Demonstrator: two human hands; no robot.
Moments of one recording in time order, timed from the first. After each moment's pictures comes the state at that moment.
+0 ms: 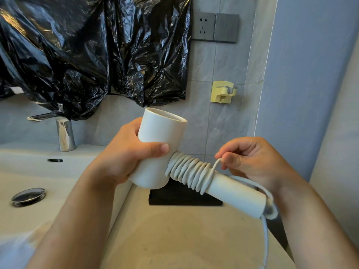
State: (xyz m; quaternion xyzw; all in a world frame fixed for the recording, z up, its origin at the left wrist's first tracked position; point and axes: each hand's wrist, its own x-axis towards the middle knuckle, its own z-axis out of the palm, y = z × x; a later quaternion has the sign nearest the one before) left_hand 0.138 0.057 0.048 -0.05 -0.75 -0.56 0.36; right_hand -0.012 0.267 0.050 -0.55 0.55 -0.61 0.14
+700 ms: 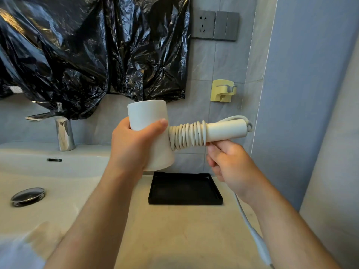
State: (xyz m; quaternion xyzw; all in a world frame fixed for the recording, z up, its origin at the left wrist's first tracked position) left_hand 0.111 0.073 0.043 0.11 -0.59 -0.60 0.53; right_hand -0.007 0.233 0.032 -0.44 0.66 -0.61 0.09
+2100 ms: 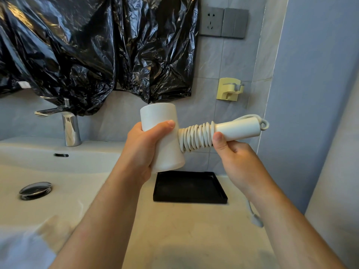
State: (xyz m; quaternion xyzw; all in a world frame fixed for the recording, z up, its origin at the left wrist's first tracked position) left_hand 0.107 0.063 0.034 0.09 -0.59 -0.68 0.42; right_hand 0.011 0.232 0.037 -0.38 0.75 -0.53 -0.05
